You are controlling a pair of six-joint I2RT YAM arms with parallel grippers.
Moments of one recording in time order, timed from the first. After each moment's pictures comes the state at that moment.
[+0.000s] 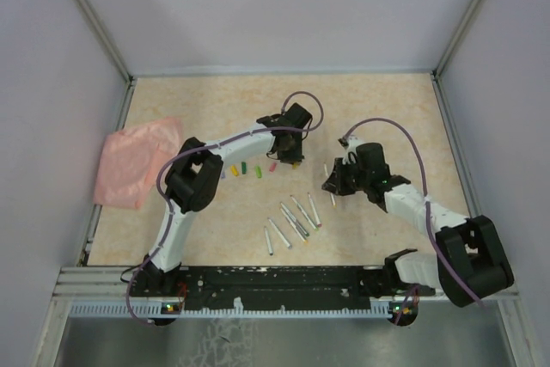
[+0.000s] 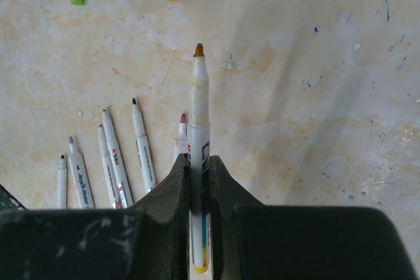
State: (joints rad) left arm -0.77 2.23 1.76 -0.60 -0.12 -0.65; right arm 0.34 1.21 0.55 -0.07 -0.34 0.29
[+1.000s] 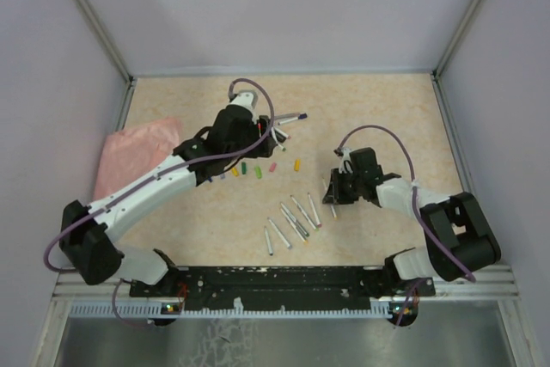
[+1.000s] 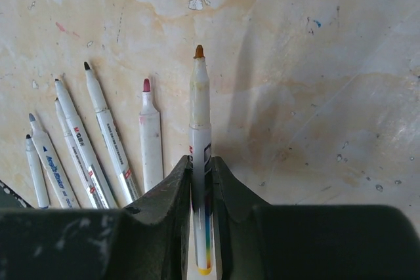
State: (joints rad) left arm -0.77 1.44 1.24 -0.38 -0.25 -0.49; right arm 0.34 1.38 0.55 -0.12 -0.38 0.30
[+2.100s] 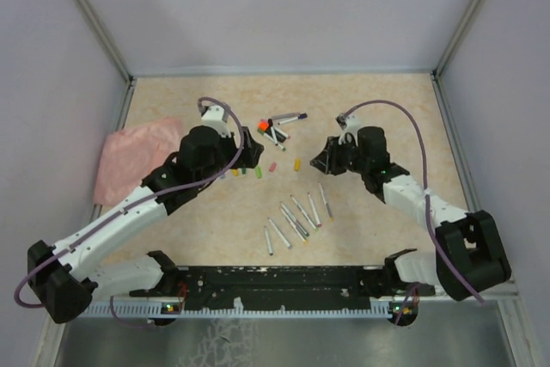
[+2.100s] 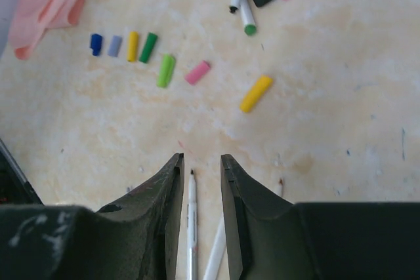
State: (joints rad) left arm -0.75 1.08 0.93 -0.21 -0.26 -0.47; right arm 0.35 1.23 0.65 0.04 -0.42 0.32
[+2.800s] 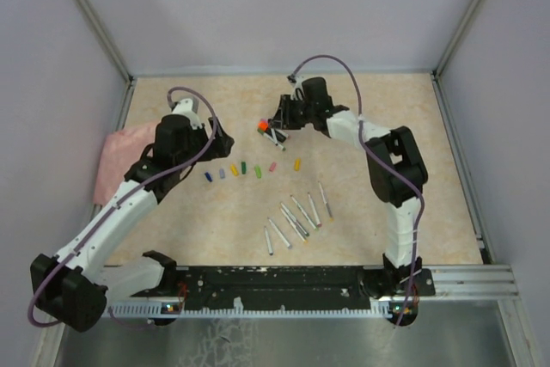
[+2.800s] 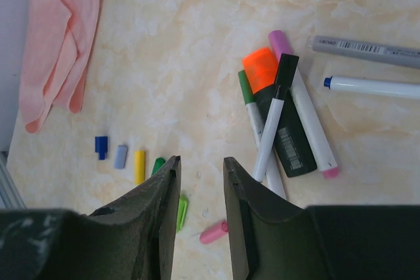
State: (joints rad) left arm -0.44 1.09 0.91 -0.28 -0.11 -0.43; right arm 0.45 2.01 1.44 0.00 -0.48 0.44
